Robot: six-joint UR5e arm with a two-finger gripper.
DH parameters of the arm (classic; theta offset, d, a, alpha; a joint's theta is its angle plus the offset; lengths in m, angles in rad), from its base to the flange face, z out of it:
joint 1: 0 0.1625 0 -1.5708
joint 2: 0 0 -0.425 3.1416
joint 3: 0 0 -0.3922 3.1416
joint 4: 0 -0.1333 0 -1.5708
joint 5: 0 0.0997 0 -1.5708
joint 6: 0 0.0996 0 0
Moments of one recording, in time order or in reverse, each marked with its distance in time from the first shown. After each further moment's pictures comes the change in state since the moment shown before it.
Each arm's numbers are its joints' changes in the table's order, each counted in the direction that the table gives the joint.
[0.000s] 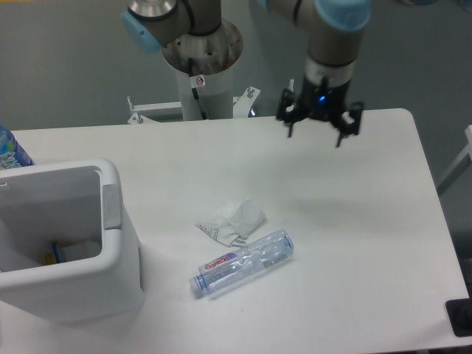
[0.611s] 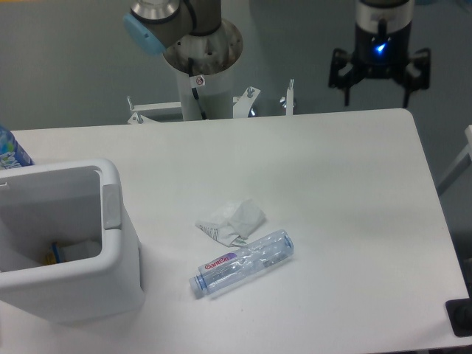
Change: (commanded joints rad) arm 0.136 -0.032 0.238 0.117 0.011 0.025
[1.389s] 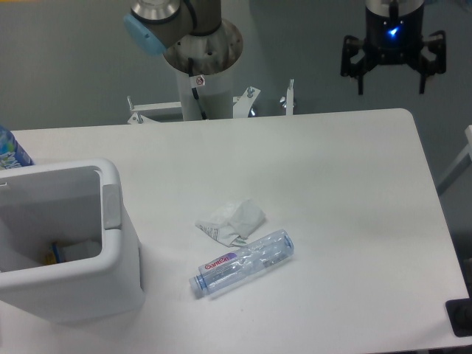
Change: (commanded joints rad) arm 0.015 0.028 0.193 0.037 0.129 0.002
